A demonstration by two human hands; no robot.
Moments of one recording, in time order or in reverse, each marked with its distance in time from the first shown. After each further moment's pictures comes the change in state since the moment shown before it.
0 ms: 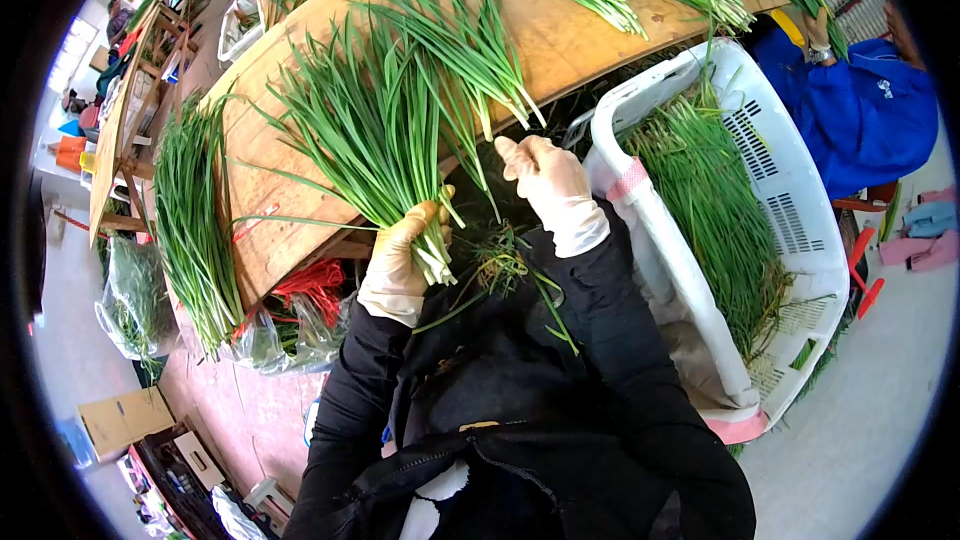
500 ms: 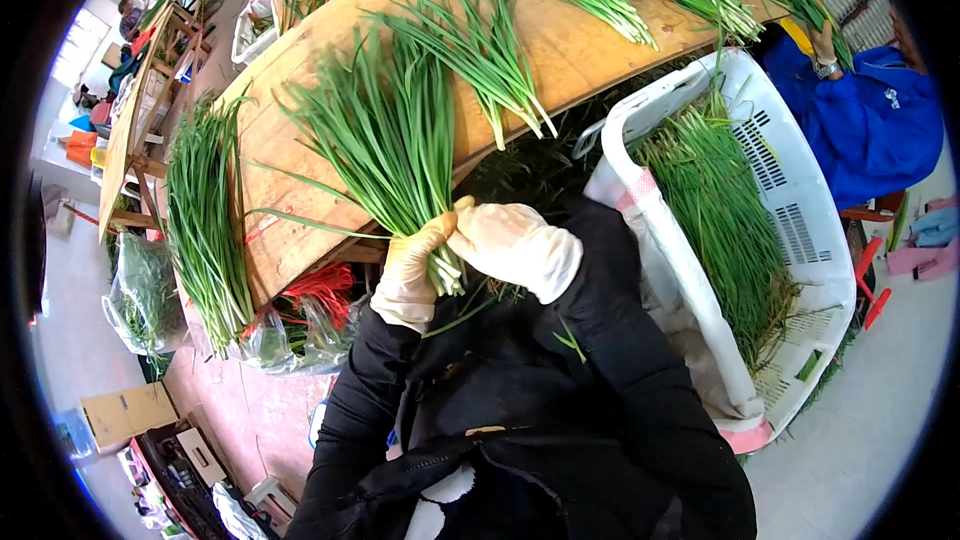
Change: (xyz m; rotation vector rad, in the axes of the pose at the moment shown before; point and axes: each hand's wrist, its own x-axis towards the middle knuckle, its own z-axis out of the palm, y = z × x) left_hand -0.004 0.000 0.011 0.066 0.045 0.047; right_hand -0.023 -0.036 0.028 -0.692 -0.558 -0.380
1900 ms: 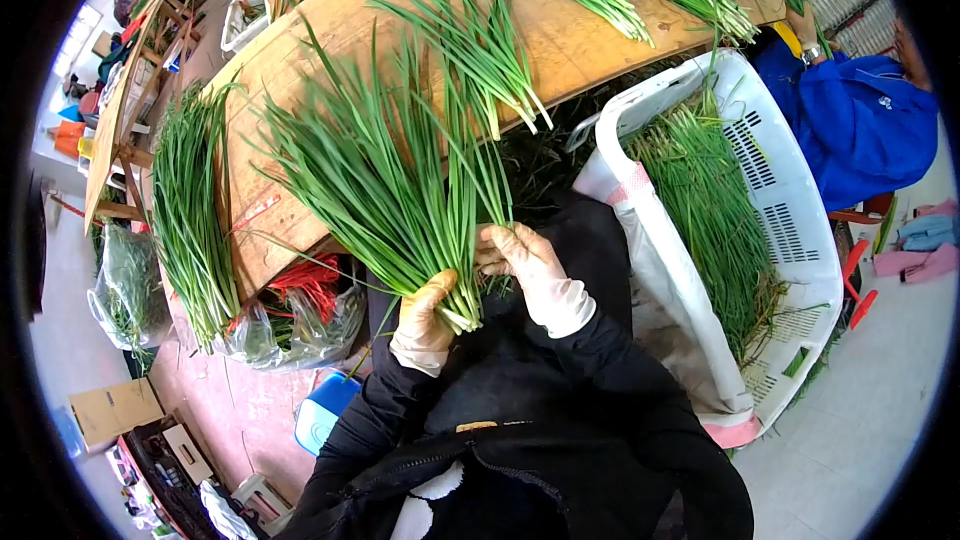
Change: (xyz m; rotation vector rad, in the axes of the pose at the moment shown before) left_hand -0.050 -0.064 -0.033 -0.243 0.043 0.054; right_hand -0.054 0.008 0.060 1.711 0.317 0.357
